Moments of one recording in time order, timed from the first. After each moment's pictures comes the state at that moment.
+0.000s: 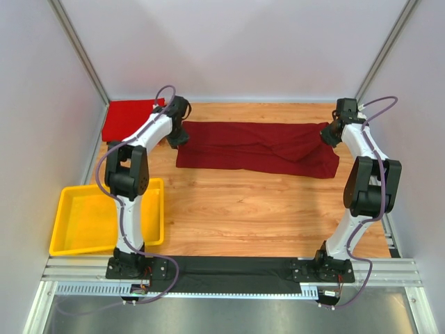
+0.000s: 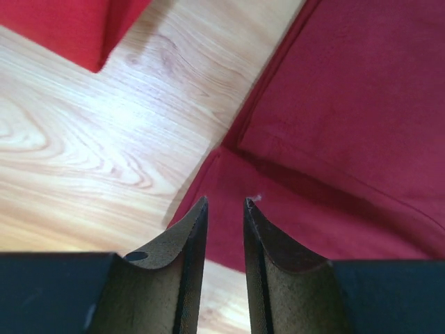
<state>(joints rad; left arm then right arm) -0.28 2.14 1.77 -0.82 -0.26 -0.75 -0.15 1.86 1.47 -0.55 0.13 0.83</state>
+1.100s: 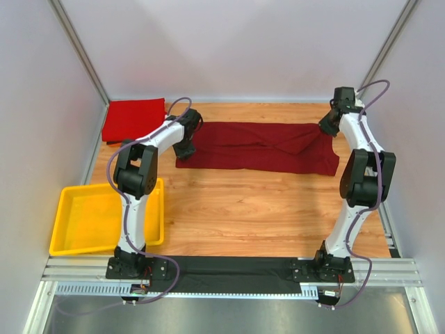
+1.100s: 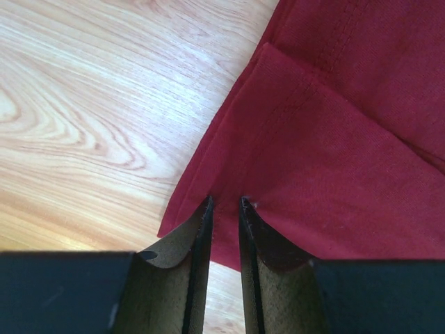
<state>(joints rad) -0.35 2.18 1.70 -0.84 -0.35 -0.73 -0.13 1.98 1.68 -0.62 0.14 0.69</state>
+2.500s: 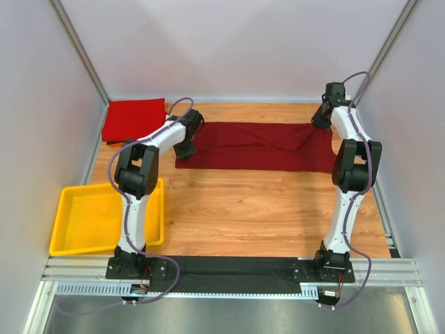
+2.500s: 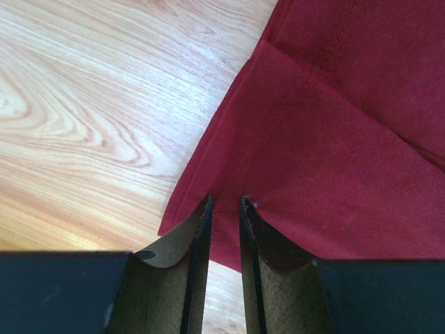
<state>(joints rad) -0.37 2.19 1.70 -0.85 -0.38 -0.73 -0.10 2.23 1.95 -0.64 0.09 0.50</state>
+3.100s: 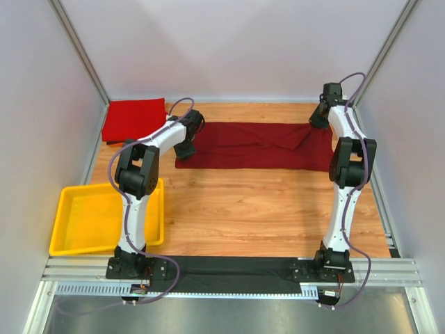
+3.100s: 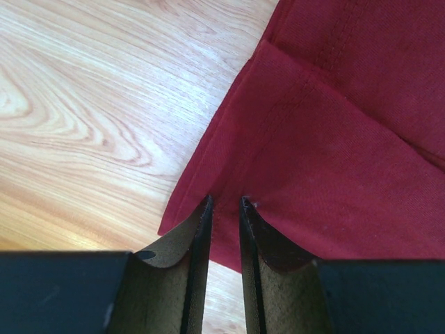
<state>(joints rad) -0.37 2.19 1.70 -0.85 -0.40 -0.74 -0.10 2.34 2.06 -0.65 0.07 0.49</state>
